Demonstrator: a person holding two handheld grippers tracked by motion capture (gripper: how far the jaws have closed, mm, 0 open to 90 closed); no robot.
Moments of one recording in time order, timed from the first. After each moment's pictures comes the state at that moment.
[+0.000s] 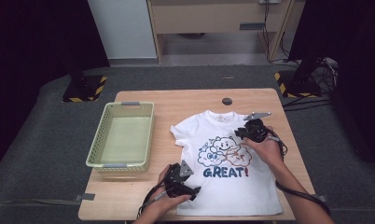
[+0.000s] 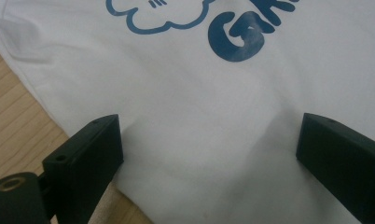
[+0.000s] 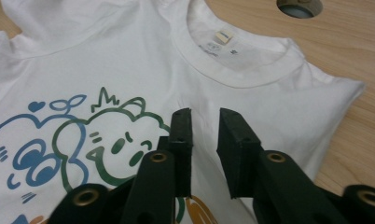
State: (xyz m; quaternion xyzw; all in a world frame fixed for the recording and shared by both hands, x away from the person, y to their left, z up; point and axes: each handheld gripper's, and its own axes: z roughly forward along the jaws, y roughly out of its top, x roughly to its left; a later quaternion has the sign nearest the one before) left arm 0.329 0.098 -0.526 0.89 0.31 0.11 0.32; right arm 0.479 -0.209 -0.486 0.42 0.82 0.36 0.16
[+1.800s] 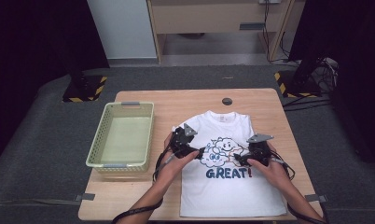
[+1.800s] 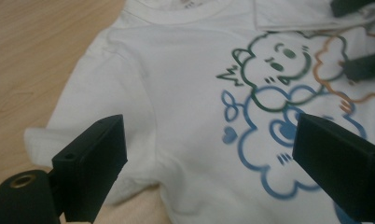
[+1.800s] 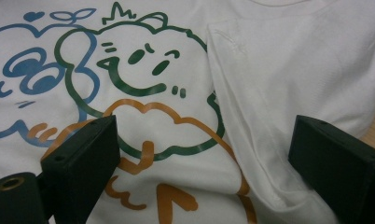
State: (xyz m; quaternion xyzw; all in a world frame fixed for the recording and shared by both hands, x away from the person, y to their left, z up) left arm 0.434 0.077 -0.473 0.84 0.38 0.17 0.35; right arm 0.428 -0.223 -0.536 0.41 0.82 0.35 0.17
